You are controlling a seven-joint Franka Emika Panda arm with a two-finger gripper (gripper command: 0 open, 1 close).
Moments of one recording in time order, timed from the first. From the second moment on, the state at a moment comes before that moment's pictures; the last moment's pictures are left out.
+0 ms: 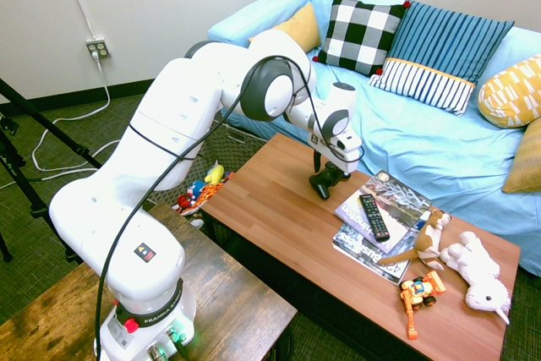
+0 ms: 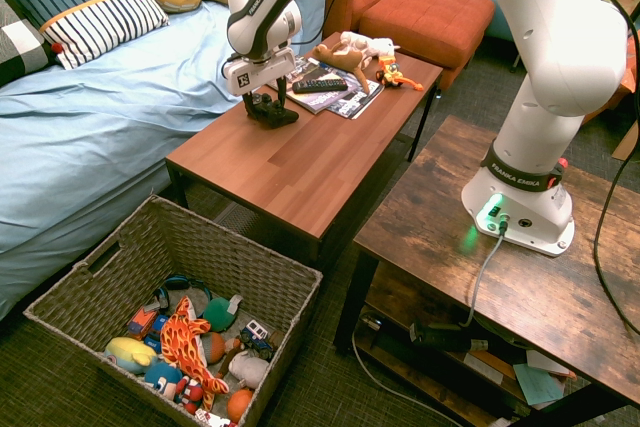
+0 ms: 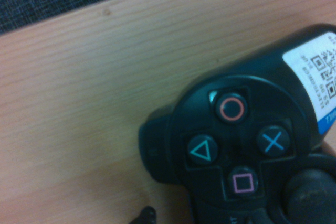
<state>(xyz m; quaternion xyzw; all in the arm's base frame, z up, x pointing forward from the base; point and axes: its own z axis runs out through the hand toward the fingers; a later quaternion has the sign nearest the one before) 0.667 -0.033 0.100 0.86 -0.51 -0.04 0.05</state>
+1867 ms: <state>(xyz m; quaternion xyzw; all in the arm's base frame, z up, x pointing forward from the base) 0.587 0.283 0.235 0.94 -0.33 0.05 0.04</state>
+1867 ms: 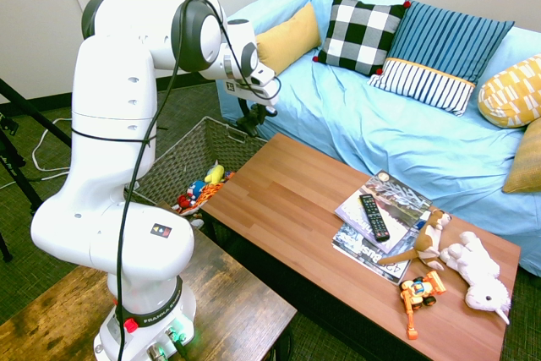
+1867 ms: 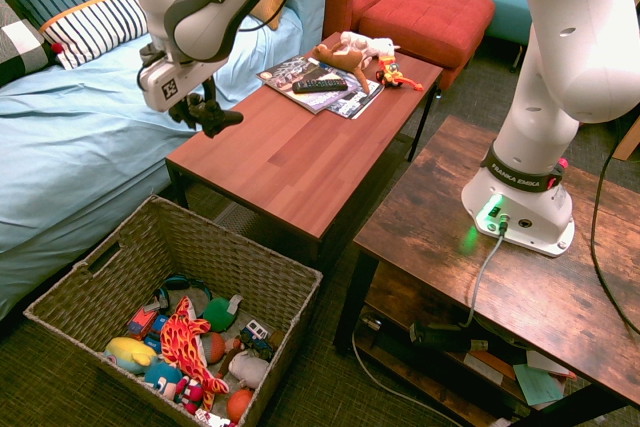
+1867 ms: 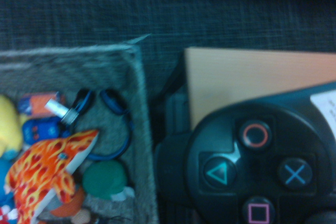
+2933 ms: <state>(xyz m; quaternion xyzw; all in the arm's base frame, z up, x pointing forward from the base) 0.558 0.423 0.004 0.96 -0.26 -0.03 0.10</state>
